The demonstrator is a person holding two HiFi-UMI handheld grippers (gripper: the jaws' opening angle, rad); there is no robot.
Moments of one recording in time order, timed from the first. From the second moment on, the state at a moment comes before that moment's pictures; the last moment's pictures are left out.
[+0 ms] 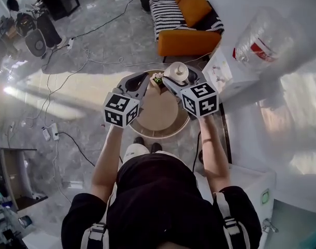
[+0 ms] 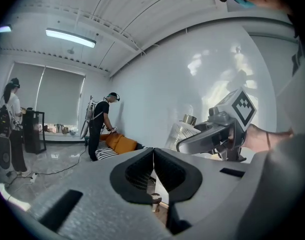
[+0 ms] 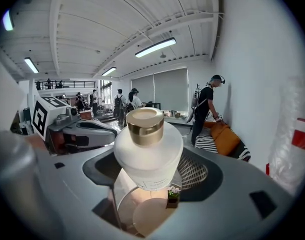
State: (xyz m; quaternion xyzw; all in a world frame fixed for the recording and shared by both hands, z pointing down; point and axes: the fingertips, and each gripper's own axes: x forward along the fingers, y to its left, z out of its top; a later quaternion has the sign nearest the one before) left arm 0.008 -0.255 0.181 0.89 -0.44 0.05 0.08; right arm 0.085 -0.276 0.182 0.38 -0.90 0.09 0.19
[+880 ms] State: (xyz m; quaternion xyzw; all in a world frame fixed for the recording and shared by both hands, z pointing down) left arm 0.016 -0.259 0.180 0.89 -0.44 0.05 0.07; right arm 0.098 -0.281 0.183 0.38 -0.90 0.09 0.18
